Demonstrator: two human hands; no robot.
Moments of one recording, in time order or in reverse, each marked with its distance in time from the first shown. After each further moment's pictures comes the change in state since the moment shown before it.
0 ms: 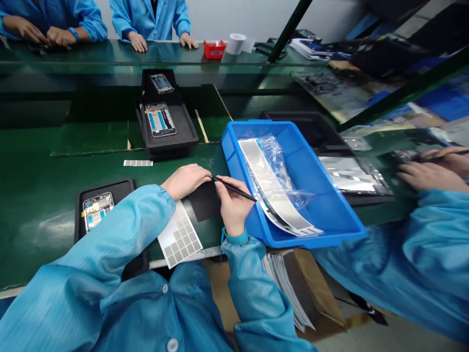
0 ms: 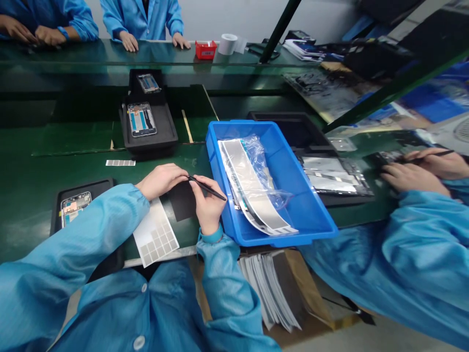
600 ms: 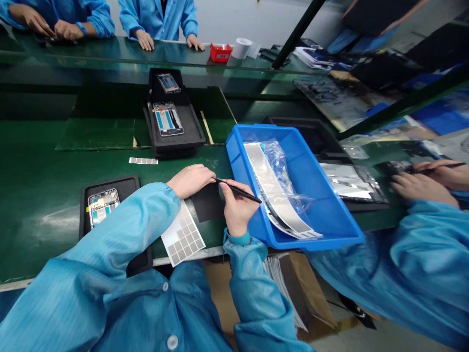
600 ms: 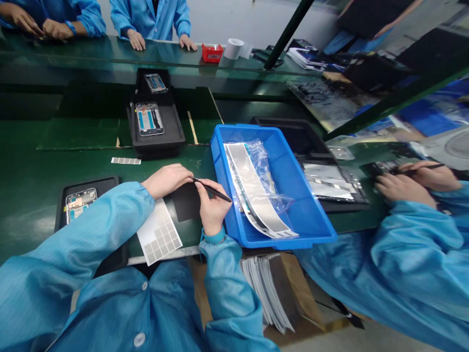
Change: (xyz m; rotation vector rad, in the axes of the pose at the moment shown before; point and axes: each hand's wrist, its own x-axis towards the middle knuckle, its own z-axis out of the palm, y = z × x) left_hand -0.002 0.000 -0.004 0.120 -0.087 0.029; right_hand -0.001 -0.004 0.005 -0.151 0.057 -0.012
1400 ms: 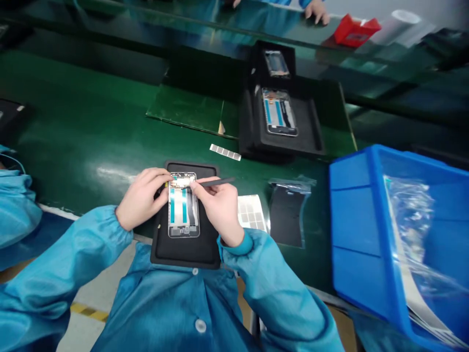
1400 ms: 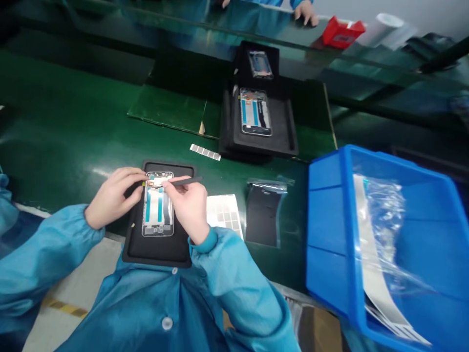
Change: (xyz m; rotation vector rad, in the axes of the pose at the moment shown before) left_hand -0.283 -0.003 -0.101 0.052 0.275 -0.738; right_hand -0.100 -0.085 0.181 0.079 -0.826 0.506
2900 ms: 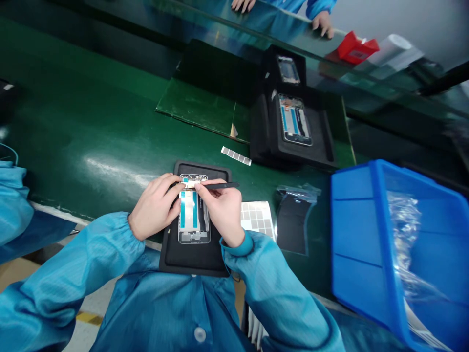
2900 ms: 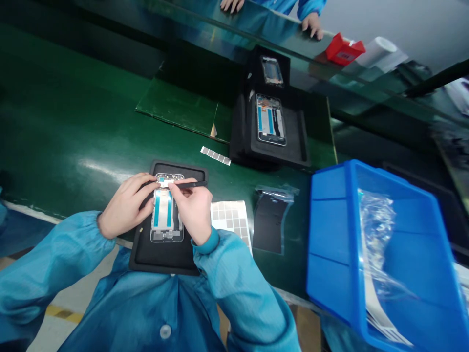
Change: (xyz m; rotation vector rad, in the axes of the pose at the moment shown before) left_hand -0.020 -0.007 0.027 0.008 -0.022 0.020; right_hand 0.005 0.011 0.017 -0.224 0.042 -0.104
